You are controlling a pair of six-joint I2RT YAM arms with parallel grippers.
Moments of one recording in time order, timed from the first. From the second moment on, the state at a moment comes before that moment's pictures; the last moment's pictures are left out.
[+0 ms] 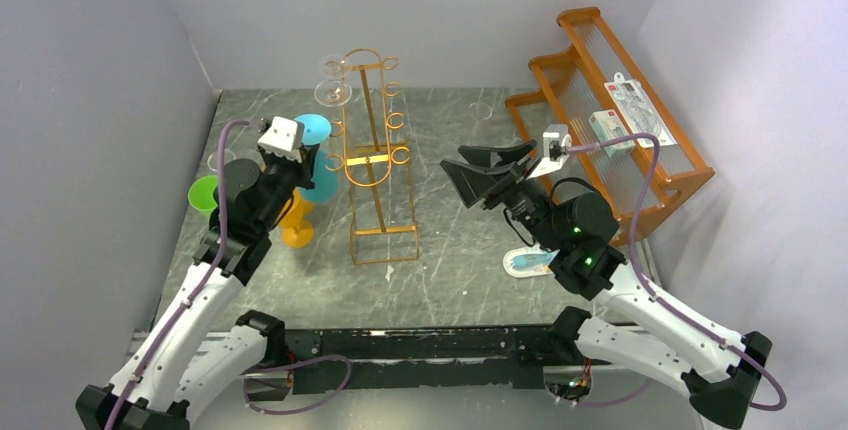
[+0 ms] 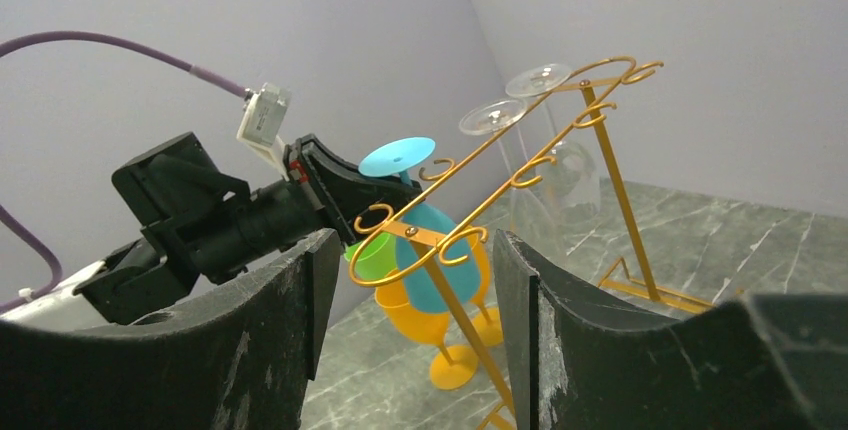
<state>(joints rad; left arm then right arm) -0.37 0.79 0.78 0.01 -0.04 0.03 0.85 0.79 0.76 0.41 0.04 0.41</state>
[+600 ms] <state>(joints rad) -0.30 0.86 0.76 0.10 0.22 0.05 0.85 0.78 0.74 0.42 0.03 0.43</state>
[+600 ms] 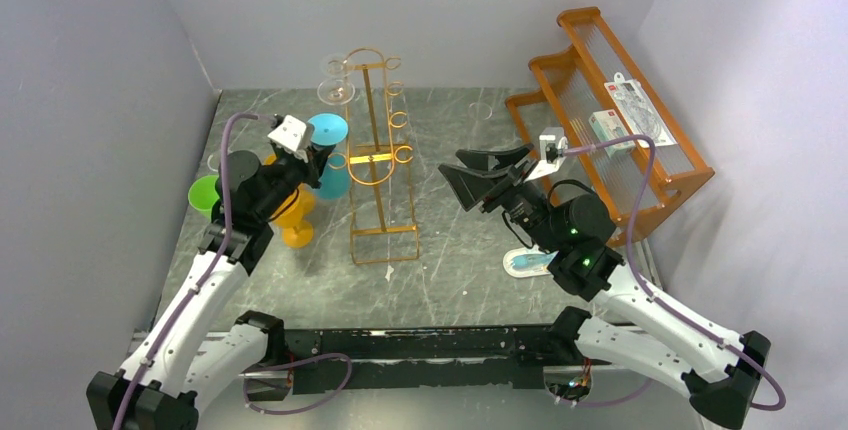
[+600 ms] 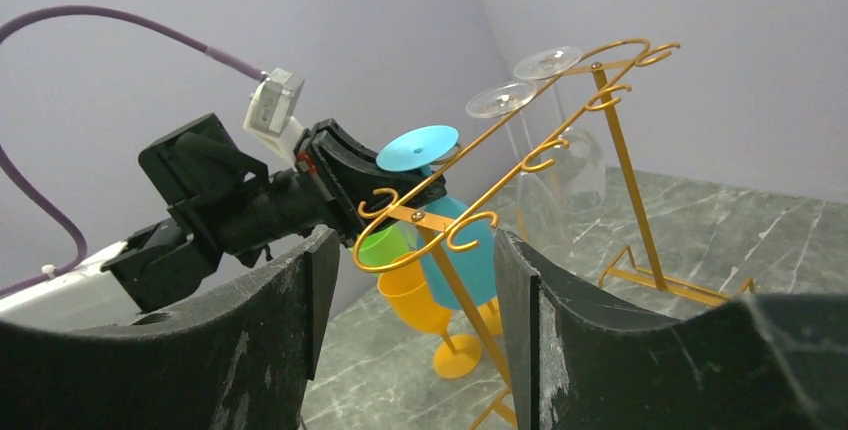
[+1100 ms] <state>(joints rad) -0.30 0.88 0.77 0.11 0.18 0.06 0.85 0.77 0.72 0.42 0.03 0.43</state>
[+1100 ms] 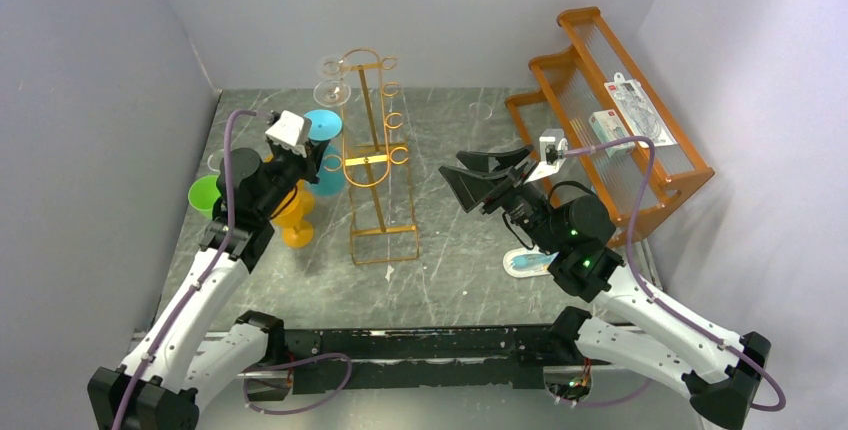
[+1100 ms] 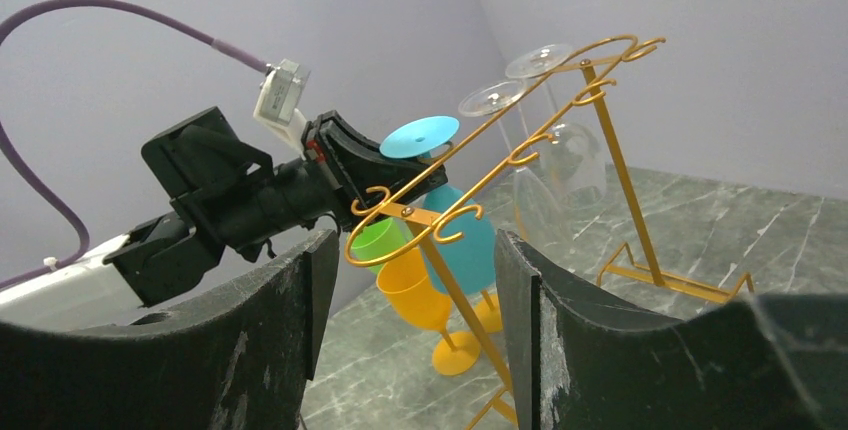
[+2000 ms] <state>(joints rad) -0.30 0.93 0.78 0.14 0.30 0.01 0.85 0.78 0.72 0.44 0.03 0.43</state>
